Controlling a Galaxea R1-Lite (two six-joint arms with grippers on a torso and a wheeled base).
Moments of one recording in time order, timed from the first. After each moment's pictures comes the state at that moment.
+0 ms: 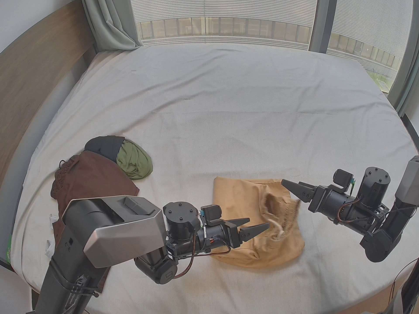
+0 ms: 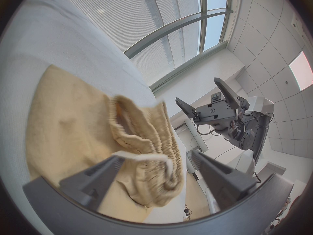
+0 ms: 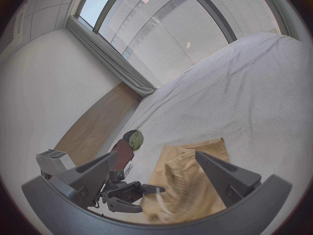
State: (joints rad) left arm -0.66 2.58 -0.96 -1.54 -0.55 -0.62; right arm 0.31 2.00 -0.35 -1.54 0.35 0.51
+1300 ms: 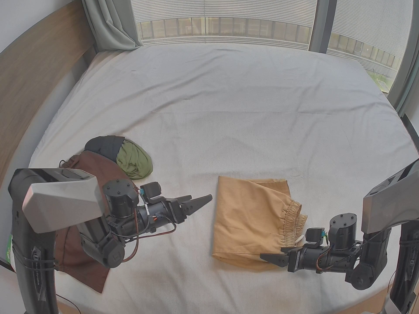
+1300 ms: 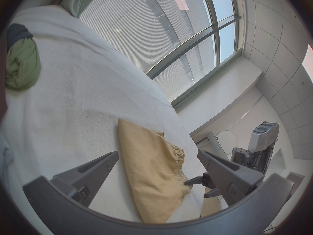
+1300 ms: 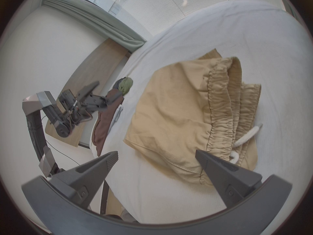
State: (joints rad) left arm -0.41 2.35 -0.68 -1.54 -0.53 -0.56; right arm 0.45 2.25 -0.16 -1.54 0.35 0.45
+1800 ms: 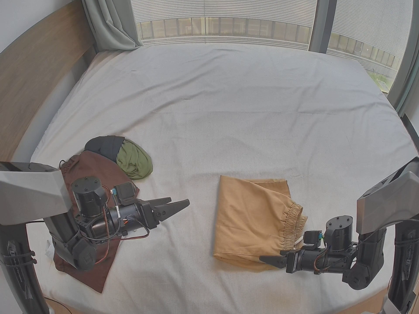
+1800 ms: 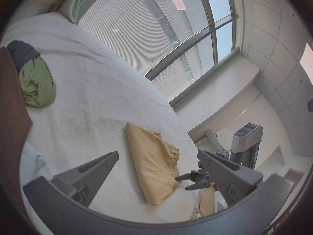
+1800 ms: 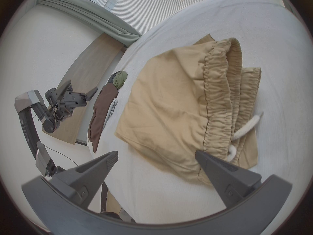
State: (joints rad) left arm -0.30 2.17 -0.47 -1.55 -0.66 -0.49; right arm 0.44 2.30 -0.18 -1.54 0.35 0.44
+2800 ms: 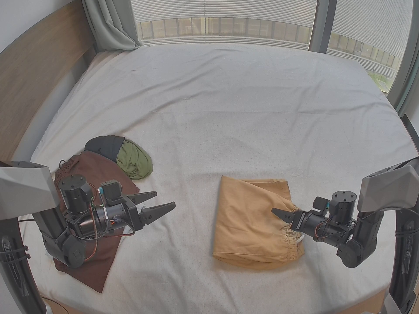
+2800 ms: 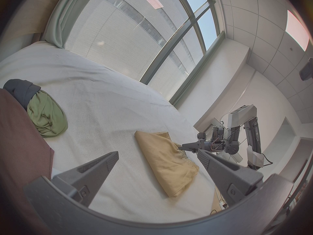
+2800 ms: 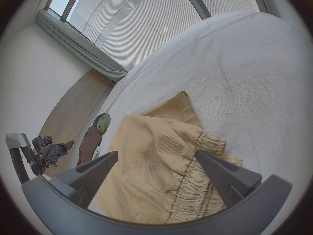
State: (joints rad) left arm -0.21 2.14 -0.44 -1.55 -0.73 -0.27; right arm 0.29 2.34 -0.43 -1.55 0.25 0.54
